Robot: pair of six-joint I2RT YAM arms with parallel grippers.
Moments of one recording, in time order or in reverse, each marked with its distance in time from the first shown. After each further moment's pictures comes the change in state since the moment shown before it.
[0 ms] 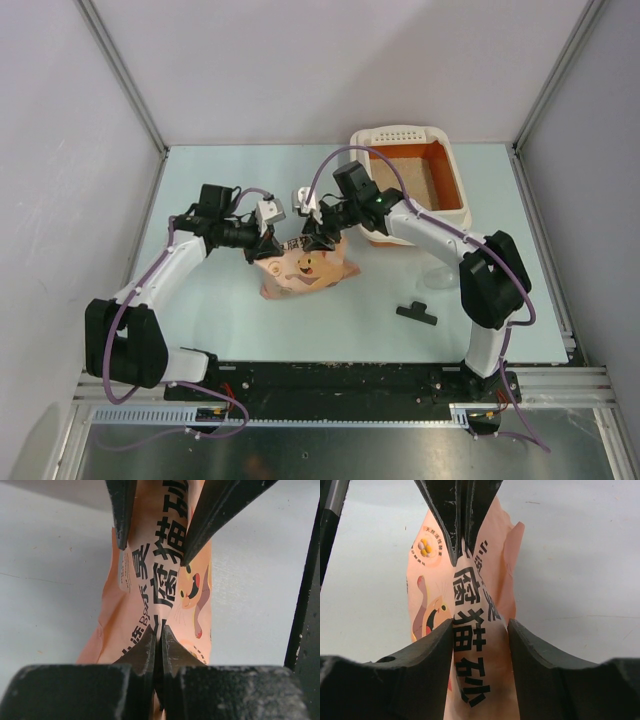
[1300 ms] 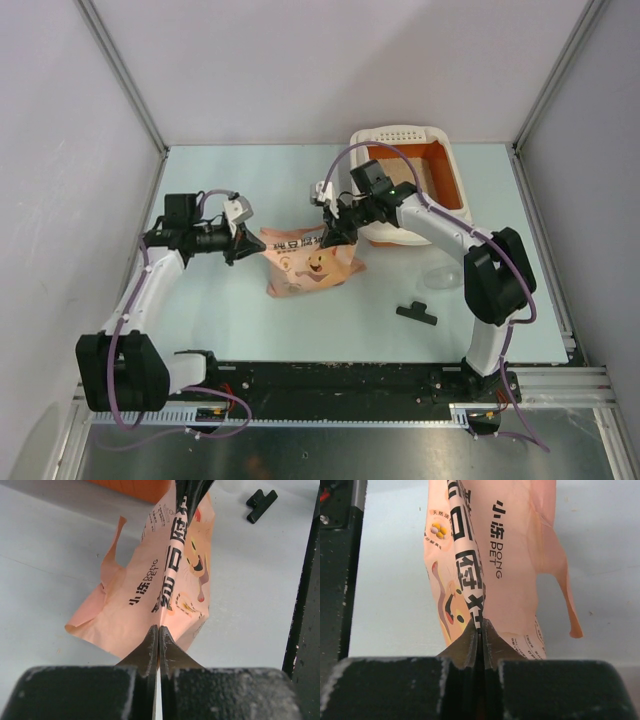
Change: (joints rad) left arm 0.203 -0.130 -0.074 0.006 0.157 0.018; right arm -0.088 -0.002 -0.009 -0.153 -0.043 0.033
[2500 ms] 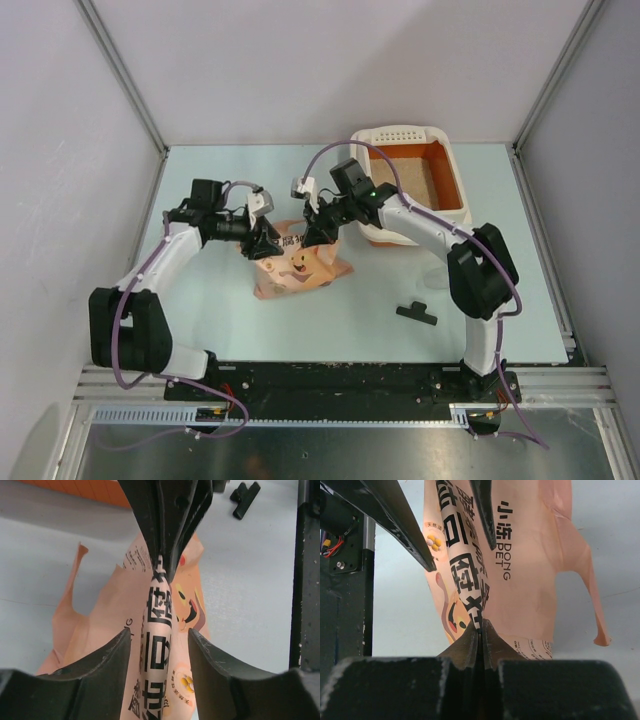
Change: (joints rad) left arm -0.124 0.193 0.121 -0.003 0.028 0.056; right arm 0.075 0.088 0.089 0.098 0.021 0.286
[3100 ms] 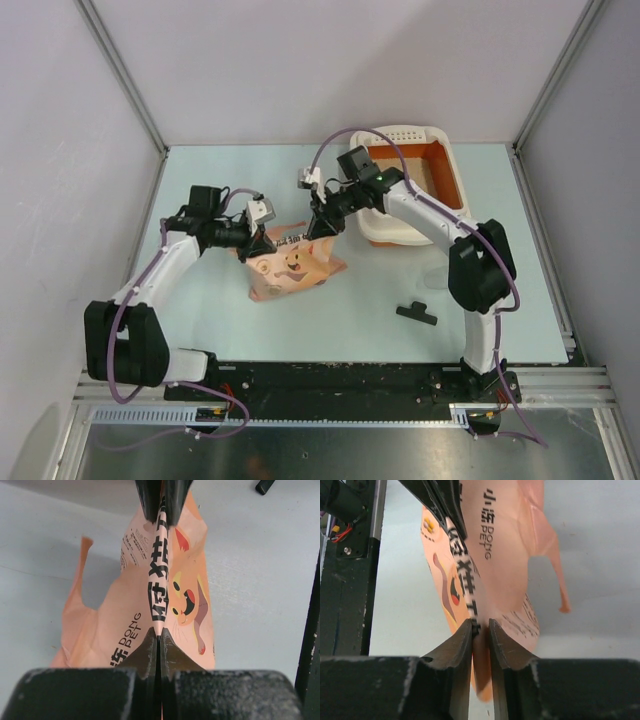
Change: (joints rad) left arm 0.000 -0.058 -0.058 -0.006 -0.133 0.010; right arm -0.056 0.048 0.139 -0.175 -0.083 -0.142
